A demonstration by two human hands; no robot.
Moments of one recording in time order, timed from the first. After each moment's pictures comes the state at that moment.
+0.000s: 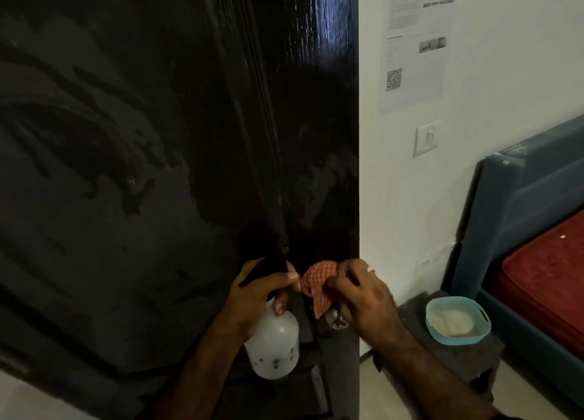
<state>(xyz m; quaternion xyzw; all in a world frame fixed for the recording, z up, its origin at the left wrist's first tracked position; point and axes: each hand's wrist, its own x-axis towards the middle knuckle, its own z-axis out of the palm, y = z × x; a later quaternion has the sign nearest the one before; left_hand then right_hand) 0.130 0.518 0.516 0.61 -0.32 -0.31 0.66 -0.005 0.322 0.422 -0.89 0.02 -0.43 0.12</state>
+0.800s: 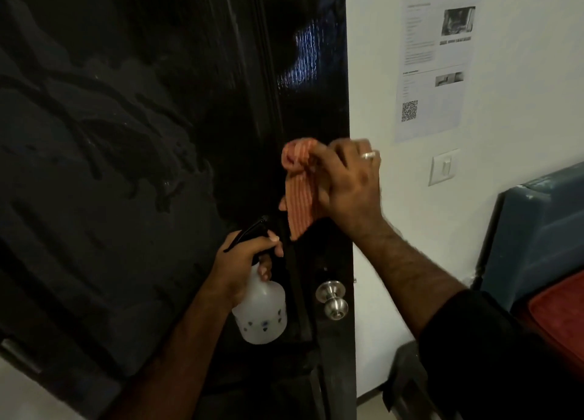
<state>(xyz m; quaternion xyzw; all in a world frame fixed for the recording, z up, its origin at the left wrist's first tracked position) 0.176 0.499 0.582 0.62 -0.28 -0.22 0.70 0.103 0.273 0.635 -0.79 0.04 -0.61 0.02</state>
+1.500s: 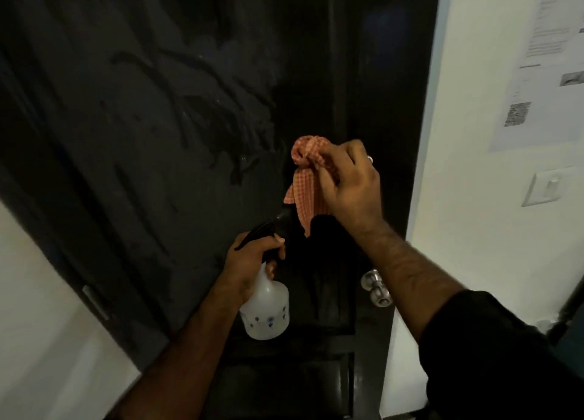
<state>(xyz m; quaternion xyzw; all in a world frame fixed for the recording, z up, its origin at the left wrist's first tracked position) 0.222 0.559 0.566 0.67 -0.14 -0.12 0.72 0.205 0.340 0.629 -0.80 -0.03 -0.56 0.22</state>
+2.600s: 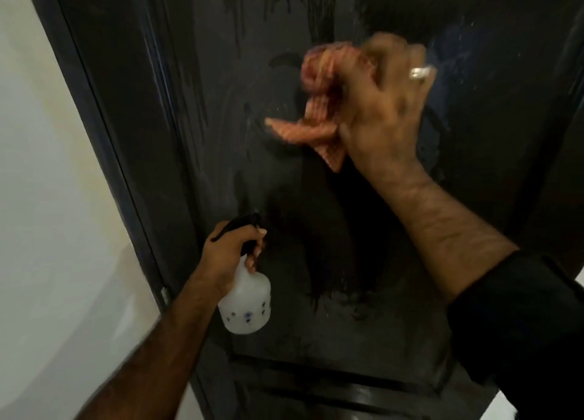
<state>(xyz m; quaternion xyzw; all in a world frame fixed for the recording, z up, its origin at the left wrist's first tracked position) 0.334 0.772 0.616 0.65 -0.12 -0.02 0.75 0.326 0.518 0.776 -0.70 -0.09 -0.71 -0.01</state>
